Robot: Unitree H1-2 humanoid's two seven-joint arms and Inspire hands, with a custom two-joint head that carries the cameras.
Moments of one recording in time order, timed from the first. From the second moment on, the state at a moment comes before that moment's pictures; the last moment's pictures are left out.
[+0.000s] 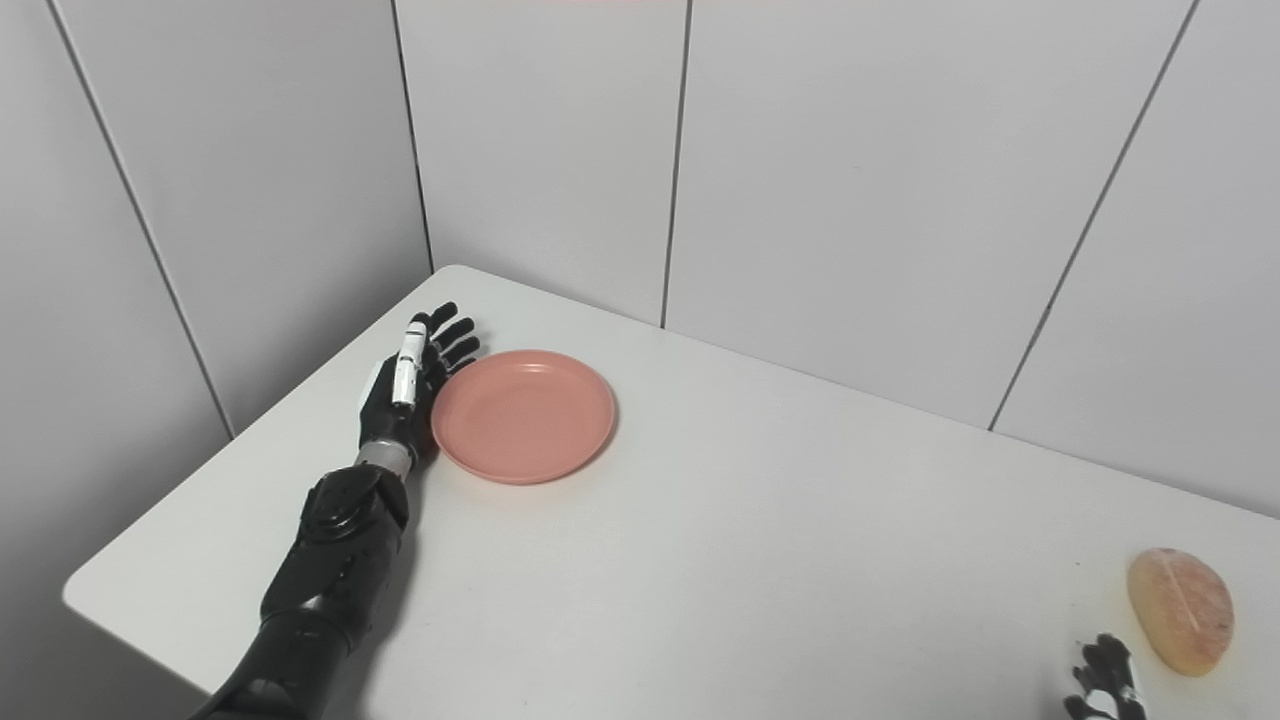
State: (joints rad) left arm -0.57 0.31 0.35 0.66 -0.36 -0.10 -0.02; right arm -0.05 -0.06 -0.02 -0.04 0.00 -0.05 -0.01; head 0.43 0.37
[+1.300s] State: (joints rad) left arm -0.57 0.11 0.14 0.55 -0.31 0.01 -0.08; right arm -0.05 -0.05 0.00 -0.09 -0.08 0.01 -0.01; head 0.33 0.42
